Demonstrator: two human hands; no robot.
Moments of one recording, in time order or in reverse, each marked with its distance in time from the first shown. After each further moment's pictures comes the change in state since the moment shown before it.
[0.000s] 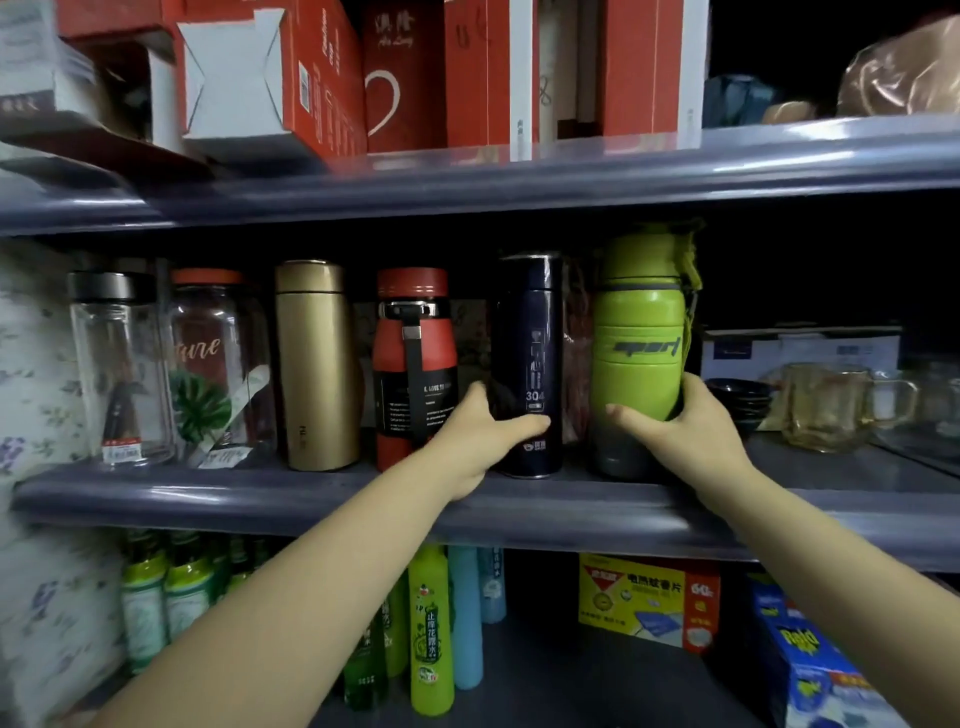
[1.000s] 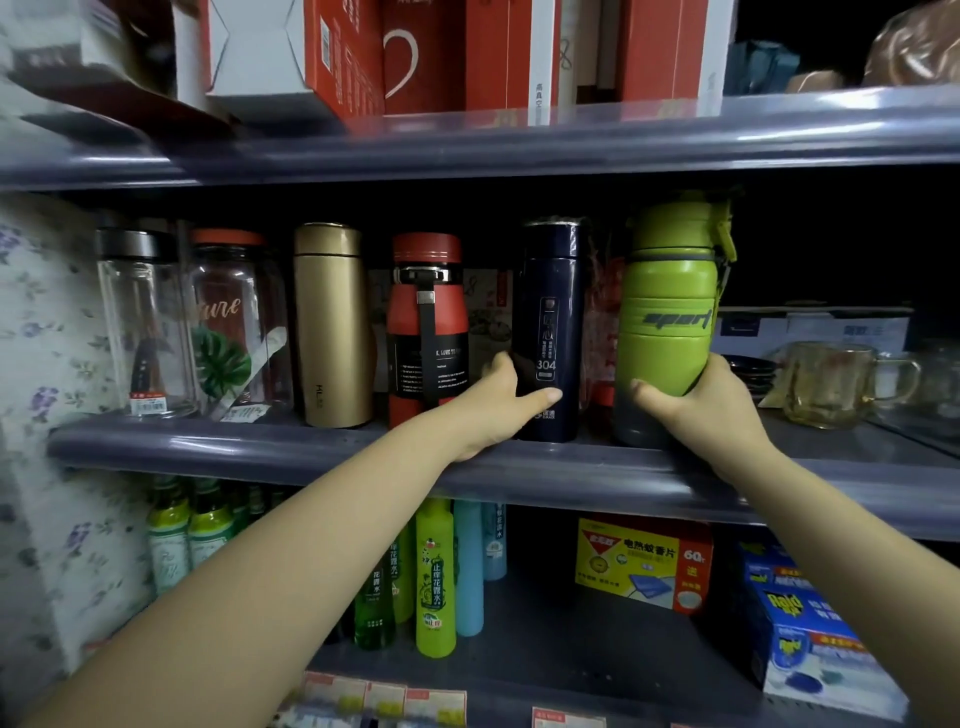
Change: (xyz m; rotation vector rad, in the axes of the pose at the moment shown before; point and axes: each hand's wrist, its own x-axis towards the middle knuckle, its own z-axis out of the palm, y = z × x) left_hand -0.019 0.017 0.000 0.391 -0.154 -0.022; right_hand -0.007 -0.001 -0.015 -0.117 -0.008 -0.023
